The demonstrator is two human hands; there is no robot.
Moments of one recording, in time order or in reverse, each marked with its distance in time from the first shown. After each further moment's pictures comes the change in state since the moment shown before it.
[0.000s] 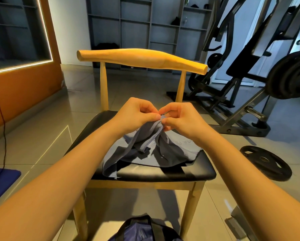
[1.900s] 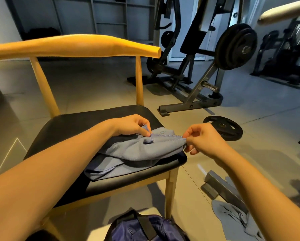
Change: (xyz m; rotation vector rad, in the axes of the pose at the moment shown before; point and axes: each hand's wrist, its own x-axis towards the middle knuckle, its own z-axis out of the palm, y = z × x) left_hand 0.103 -0.065 0.099 0.048 -0.854 -0.094; right_hand -0.099 0.074 -0.067 -0.161 0.284 0.551
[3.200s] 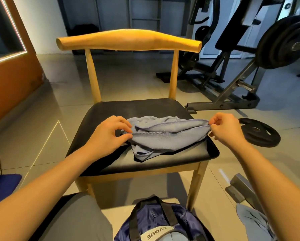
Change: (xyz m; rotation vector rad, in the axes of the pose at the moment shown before) left_hand -0.187 -0.068 0.032 0.409 0.834 0.179; right_hand 0.053 0.008 0.038 -0.189 0.241 -0.089
